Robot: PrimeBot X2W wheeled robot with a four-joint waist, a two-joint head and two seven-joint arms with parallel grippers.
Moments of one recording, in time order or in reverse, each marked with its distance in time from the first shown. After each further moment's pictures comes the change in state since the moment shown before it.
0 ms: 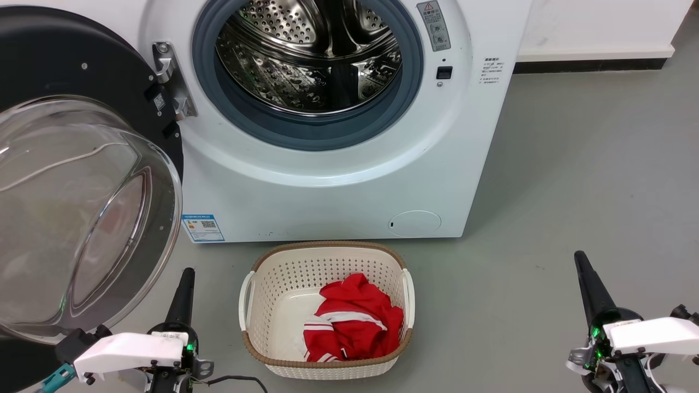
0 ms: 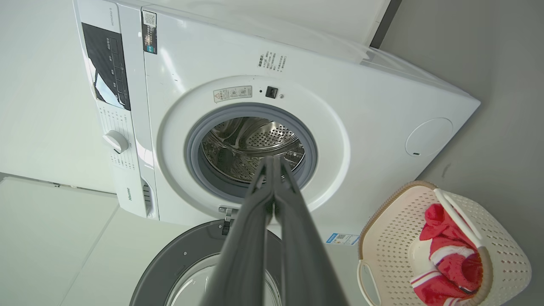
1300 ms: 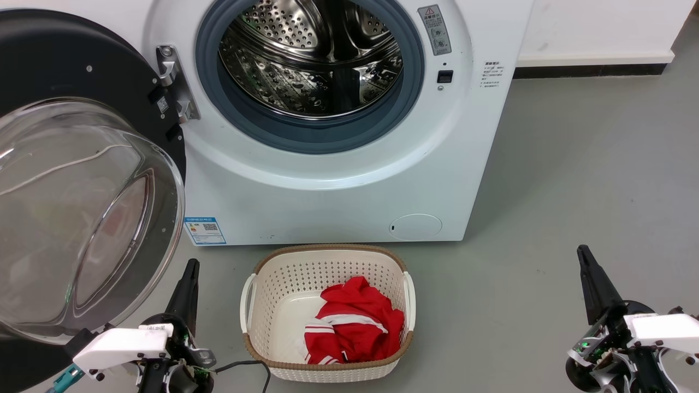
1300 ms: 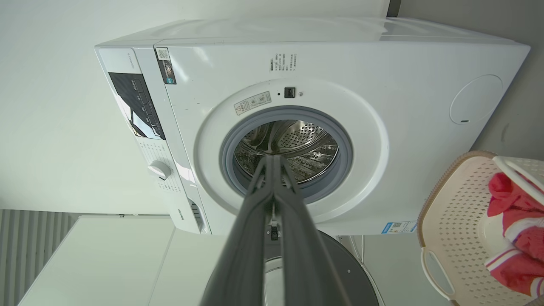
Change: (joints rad) left arm -0.035 0.001 0.006 0.035 -0.273 -0.014 0.065; right arm -0.034 0.004 -0.031 0.040 0.255 0.000 0.062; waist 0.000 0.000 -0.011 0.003
